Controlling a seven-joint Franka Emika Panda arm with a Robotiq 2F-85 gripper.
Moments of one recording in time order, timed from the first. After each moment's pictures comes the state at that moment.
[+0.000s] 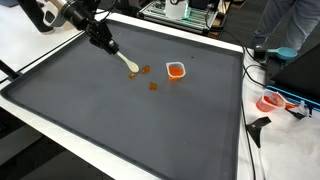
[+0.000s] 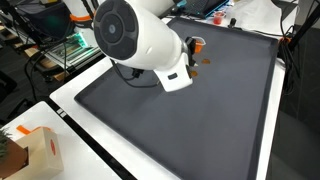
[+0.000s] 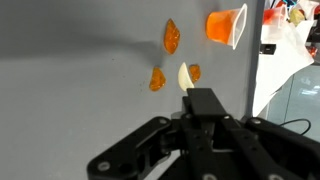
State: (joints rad) arm -0.31 0.57 0.02 -1.74 0.81 1.88 -0.71
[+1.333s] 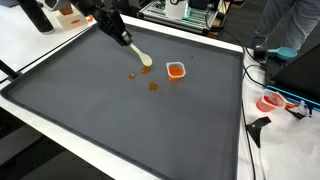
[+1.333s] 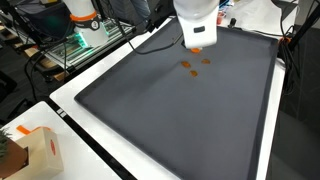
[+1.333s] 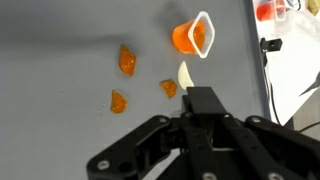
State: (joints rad) arm -0.16 0.46 0.01 -1.72 0.65 1.85 -0.25
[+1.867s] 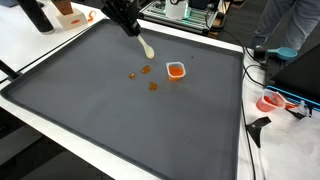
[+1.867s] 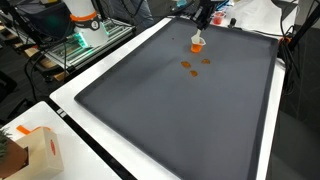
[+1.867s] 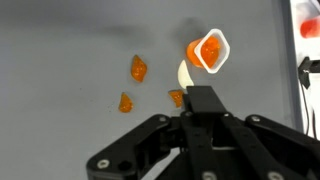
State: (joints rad) arm -0.02 0.39 0.02 -1.66 0.36 1.82 -0.02
